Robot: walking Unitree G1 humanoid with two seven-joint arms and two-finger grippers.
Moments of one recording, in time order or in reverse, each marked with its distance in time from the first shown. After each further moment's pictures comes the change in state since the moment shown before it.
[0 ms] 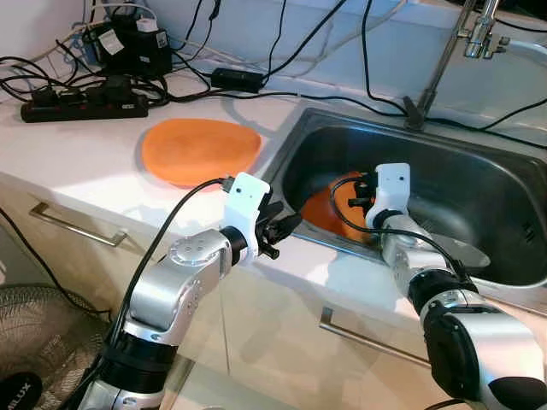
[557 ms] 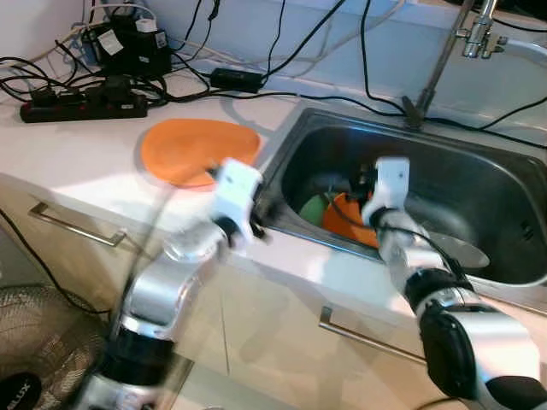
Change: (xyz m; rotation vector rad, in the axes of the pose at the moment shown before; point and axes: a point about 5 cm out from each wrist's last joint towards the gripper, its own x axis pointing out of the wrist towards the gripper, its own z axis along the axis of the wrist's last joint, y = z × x) left arm -0.006 0.028 0.017 0.203 -0.081 0.267; right arm 0.004 0.011 0.021 0.112 -0.116 0.066
